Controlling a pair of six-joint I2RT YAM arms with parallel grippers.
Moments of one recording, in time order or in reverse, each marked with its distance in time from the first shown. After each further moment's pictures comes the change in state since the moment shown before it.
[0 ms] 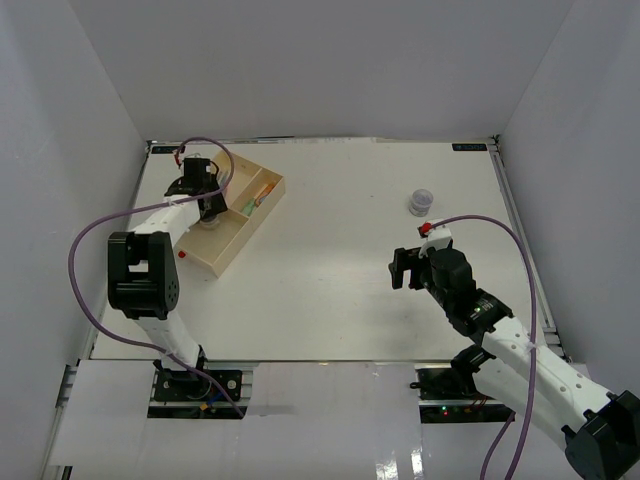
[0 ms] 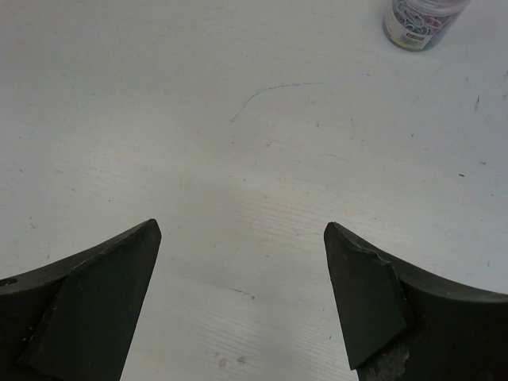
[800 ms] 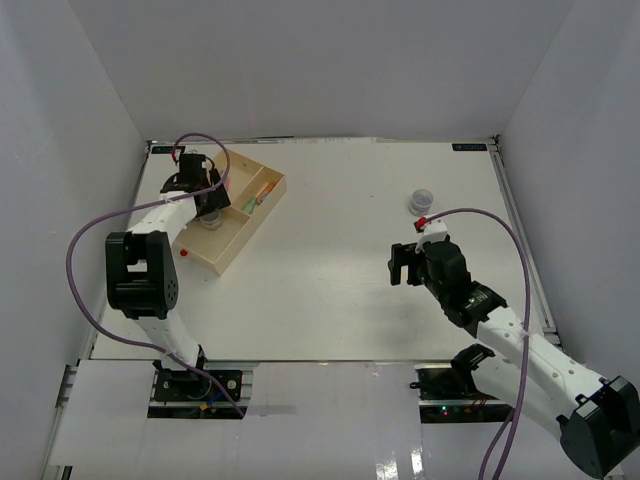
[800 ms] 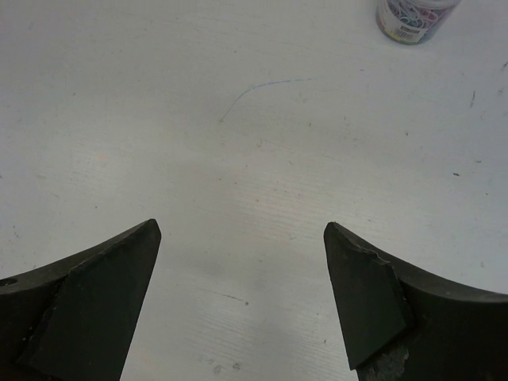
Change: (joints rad) left arm 0.018 0.022 0.049 -0.031 0.038 0.002; right arm -0.011 0.079 0.028 0.000 0.000 -0.003
